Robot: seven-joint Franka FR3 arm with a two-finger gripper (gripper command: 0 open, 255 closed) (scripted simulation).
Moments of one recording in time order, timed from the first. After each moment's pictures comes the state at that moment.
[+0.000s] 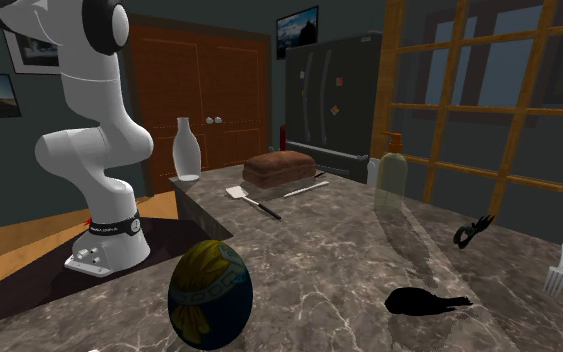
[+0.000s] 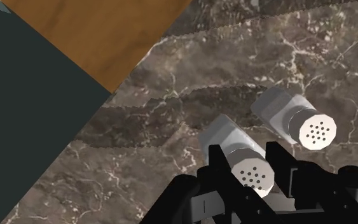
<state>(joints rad) -0.64 0.34 -0.68 -1.76 0.24 1.99 -1.40</state>
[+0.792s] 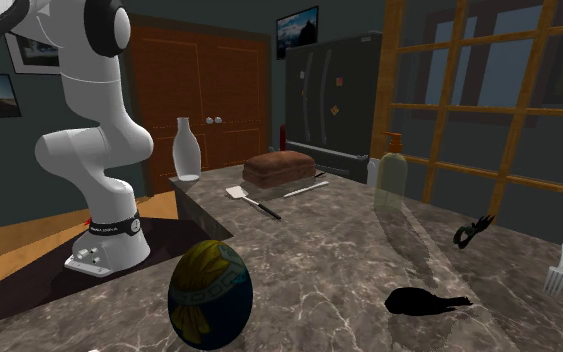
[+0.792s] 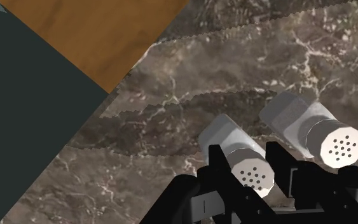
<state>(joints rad) -0.64 0.36 -0.67 -1.80 0.26 2.05 -1.42</state>
